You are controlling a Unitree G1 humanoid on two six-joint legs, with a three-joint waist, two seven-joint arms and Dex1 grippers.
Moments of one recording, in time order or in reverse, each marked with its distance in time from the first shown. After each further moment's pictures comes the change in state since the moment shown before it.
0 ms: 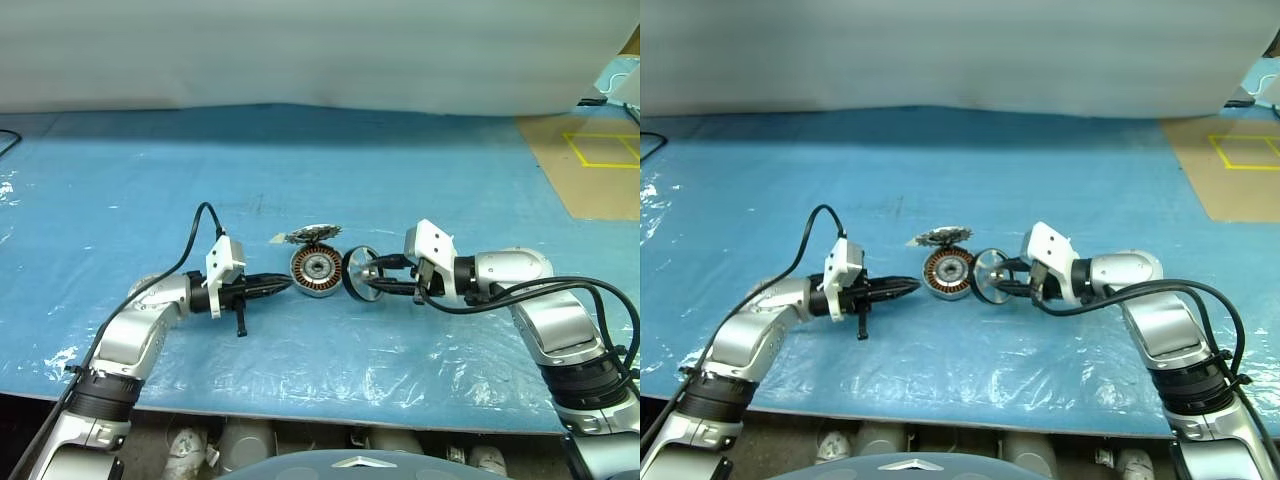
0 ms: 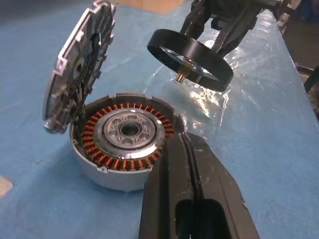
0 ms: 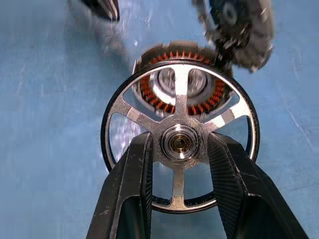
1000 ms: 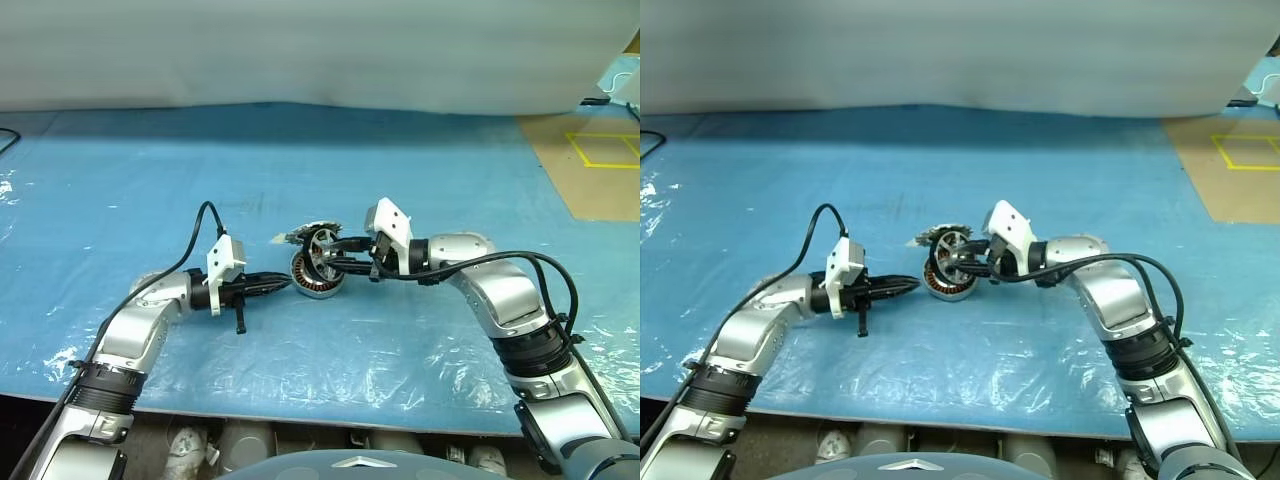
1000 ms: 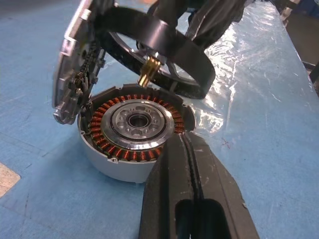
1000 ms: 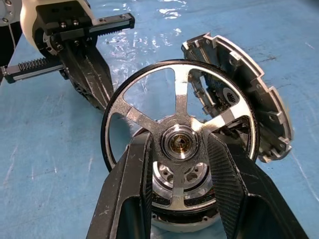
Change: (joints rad) left arm 0.002 -0.008 -0.007 0.052 0.029 -0.045 -0.014; right arm -0.170 0.123 0.147 0.150 0.044 0.023 -0.096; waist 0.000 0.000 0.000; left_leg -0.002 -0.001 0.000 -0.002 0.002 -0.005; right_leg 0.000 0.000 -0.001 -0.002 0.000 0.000
